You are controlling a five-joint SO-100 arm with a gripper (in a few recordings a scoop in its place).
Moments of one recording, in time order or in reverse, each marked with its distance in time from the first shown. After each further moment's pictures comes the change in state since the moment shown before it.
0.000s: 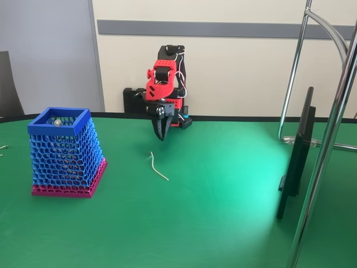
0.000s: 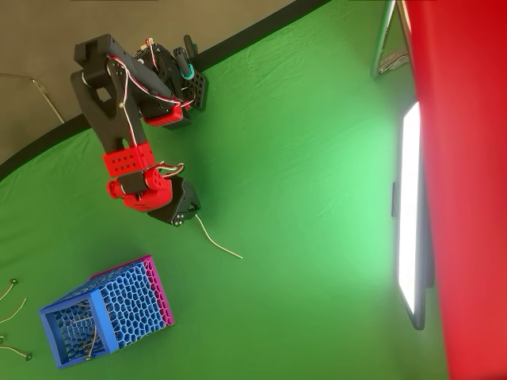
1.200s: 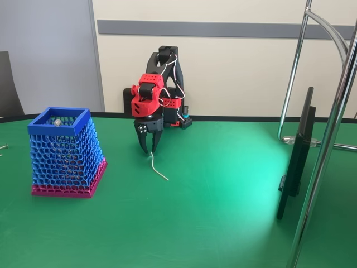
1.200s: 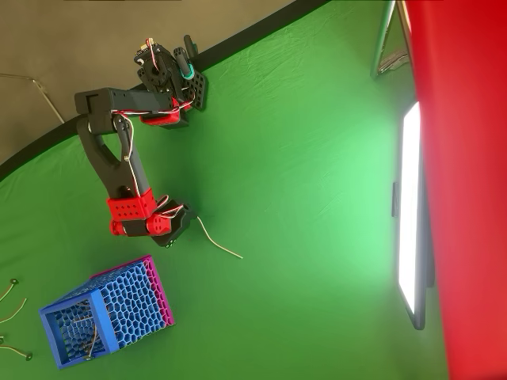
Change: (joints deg) arm 7.6 -26.3 -17.3 4.5 15.8
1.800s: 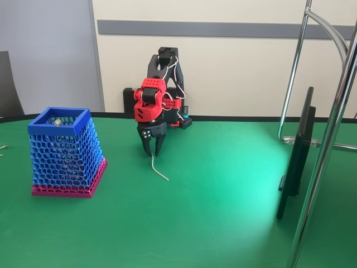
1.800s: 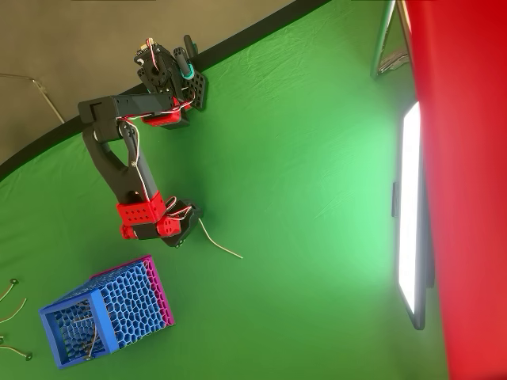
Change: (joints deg) arm -2.6 -3.3 -1.1 -0.3 0.2
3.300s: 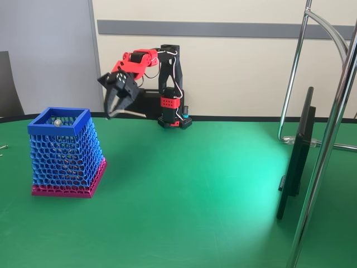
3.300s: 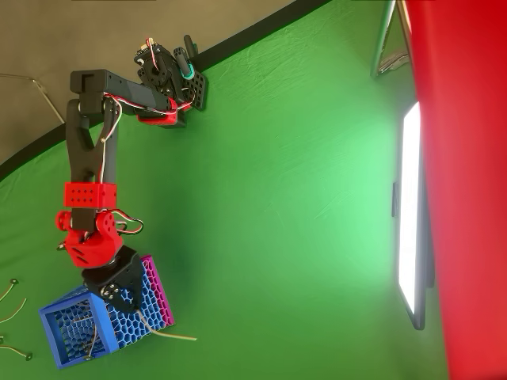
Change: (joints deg) arm 10.1 17.3 -14.6 -33.4 -29.0
